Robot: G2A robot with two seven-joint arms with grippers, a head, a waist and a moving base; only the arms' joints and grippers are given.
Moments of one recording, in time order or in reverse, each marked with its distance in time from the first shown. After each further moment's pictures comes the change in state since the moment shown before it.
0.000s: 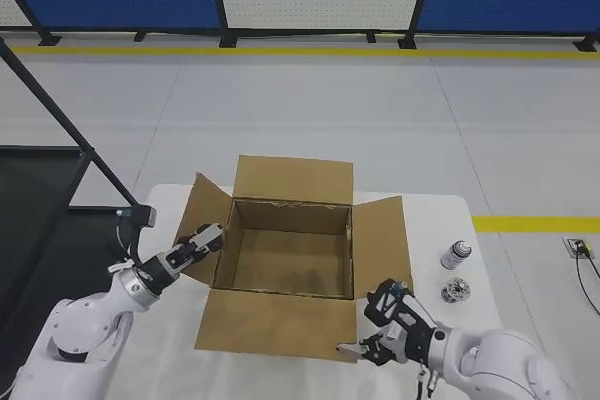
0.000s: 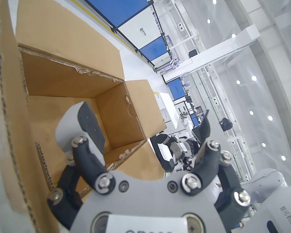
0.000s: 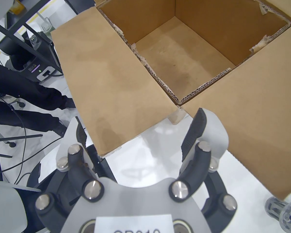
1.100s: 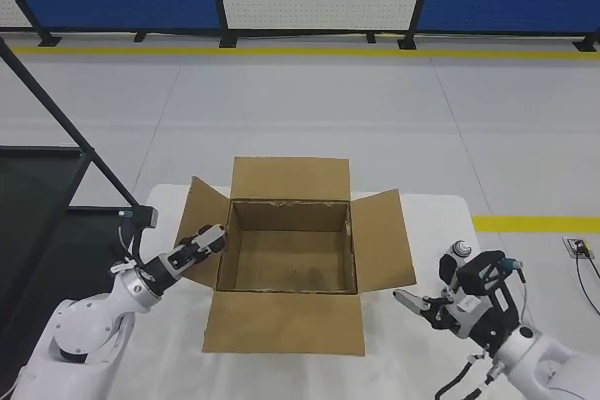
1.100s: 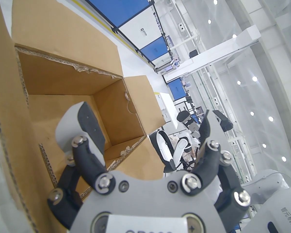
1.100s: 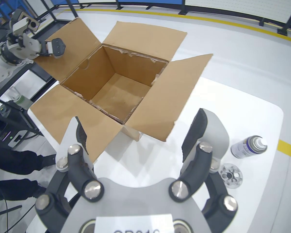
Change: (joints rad) left arm -0.002 0.000 0.017 -0.006 0.010 0.009 0.009; right arm -0.134 0.054 0.253 -0.208 0.016 0.229 -0.266
